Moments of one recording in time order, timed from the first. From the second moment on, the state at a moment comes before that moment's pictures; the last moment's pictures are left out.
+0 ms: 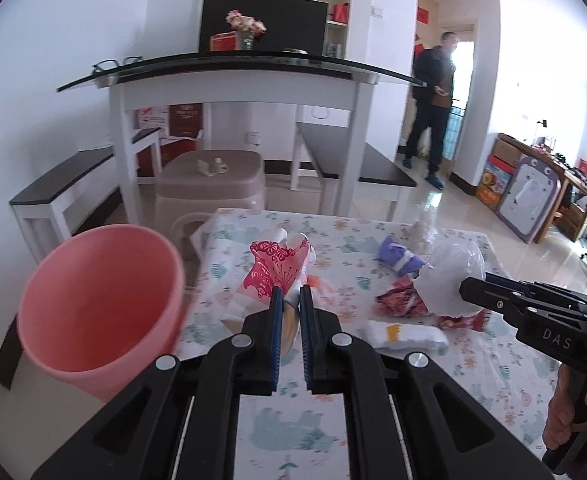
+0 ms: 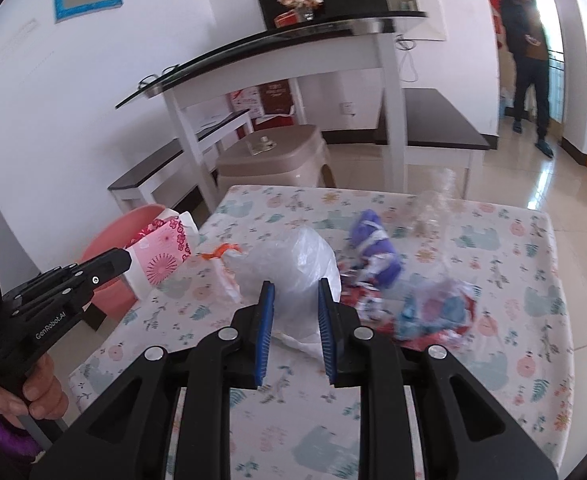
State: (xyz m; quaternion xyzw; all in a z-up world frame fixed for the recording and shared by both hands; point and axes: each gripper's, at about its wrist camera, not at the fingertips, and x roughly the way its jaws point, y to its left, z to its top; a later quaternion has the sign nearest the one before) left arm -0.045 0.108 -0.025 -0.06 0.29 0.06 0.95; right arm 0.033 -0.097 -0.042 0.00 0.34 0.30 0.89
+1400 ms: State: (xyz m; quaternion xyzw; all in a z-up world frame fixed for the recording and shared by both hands) left arm -0.085 0.269 -0.054 -0.12 0.30 0.28 0.90; right arm 0.021 0.160 -0.044 -0.12 0.35 0.47 0.80
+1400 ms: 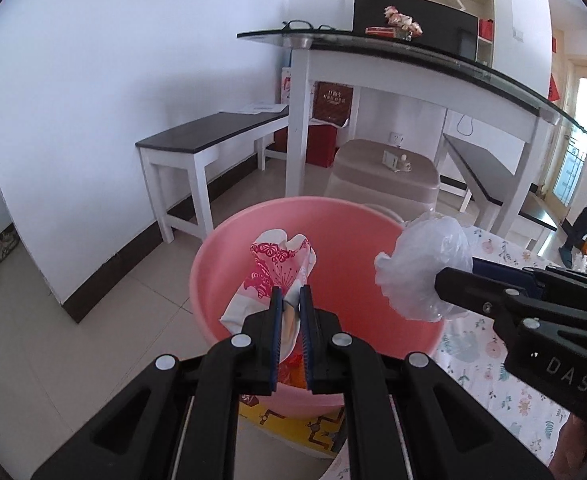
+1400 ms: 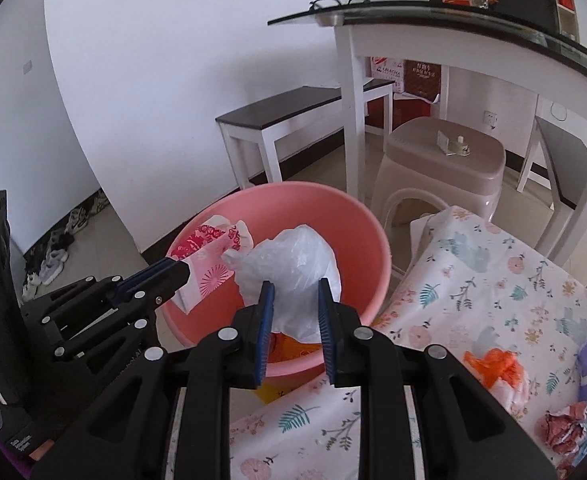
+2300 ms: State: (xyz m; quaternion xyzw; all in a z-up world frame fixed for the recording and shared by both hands) left arm -0.078 0.292 -0.077 -0.16 0.33 0.27 0.89; right arm 0.029 0.184 -0.076 -0.14 0.39 0.46 0.79
